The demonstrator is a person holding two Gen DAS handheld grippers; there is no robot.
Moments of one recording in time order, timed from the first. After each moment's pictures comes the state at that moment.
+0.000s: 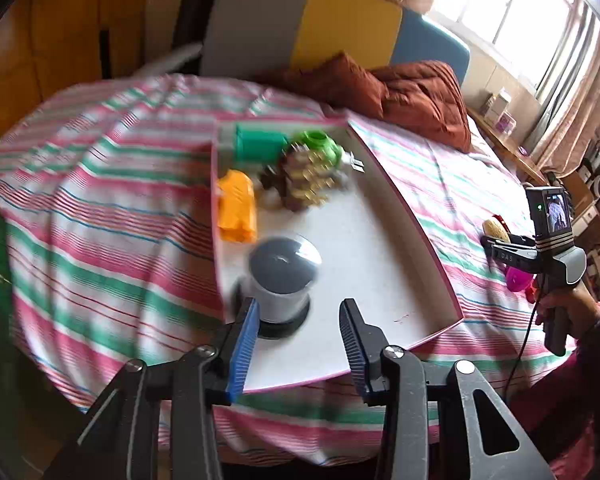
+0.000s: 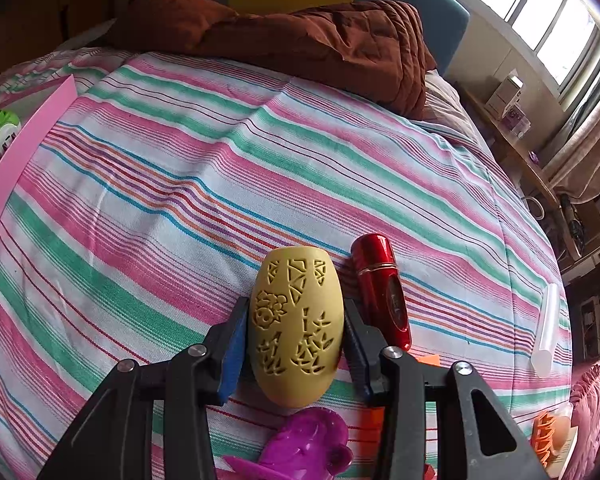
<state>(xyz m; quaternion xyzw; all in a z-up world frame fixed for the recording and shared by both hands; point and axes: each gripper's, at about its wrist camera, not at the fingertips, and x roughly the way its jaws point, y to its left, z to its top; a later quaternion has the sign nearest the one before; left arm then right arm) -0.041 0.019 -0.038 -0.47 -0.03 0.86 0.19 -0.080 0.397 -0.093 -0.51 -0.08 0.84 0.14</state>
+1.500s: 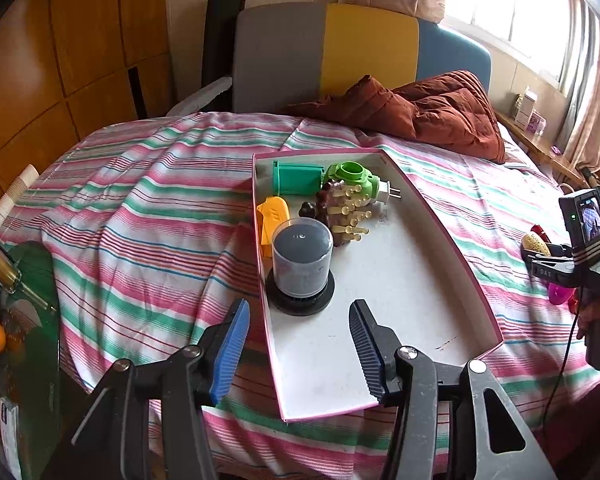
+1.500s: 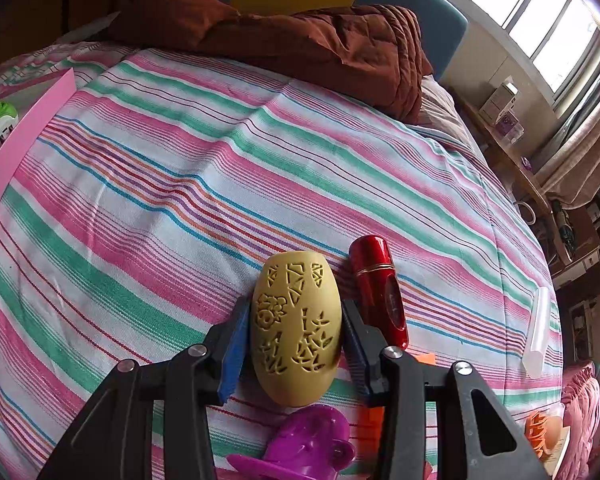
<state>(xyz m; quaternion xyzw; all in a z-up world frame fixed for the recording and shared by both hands) -0.035 0.020 -0.023 -0.41 0.03 0.90 0.12 -0.079 0.390 -0.093 -0.51 -0.10 0.84 0.15</state>
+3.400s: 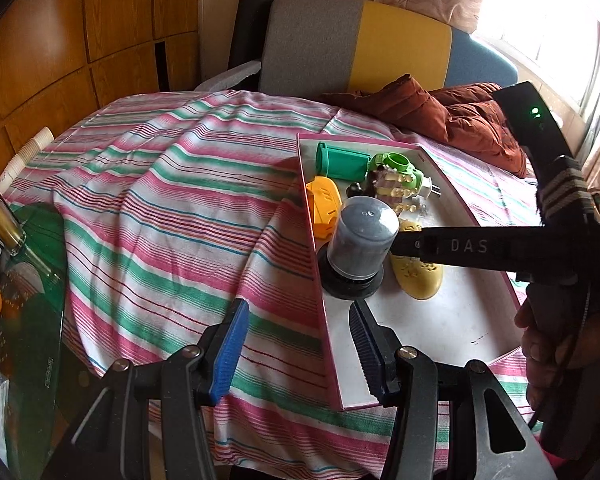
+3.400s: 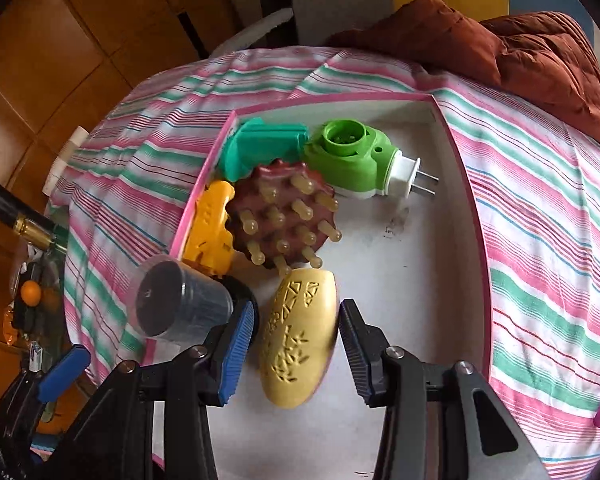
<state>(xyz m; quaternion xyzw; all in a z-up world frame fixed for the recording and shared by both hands) -0.040 -0.018 -0.041 -0.43 -0.01 0.90 0.09 -0.124 0.151 -0.063 -0.53 0.08 0.84 -0.11</state>
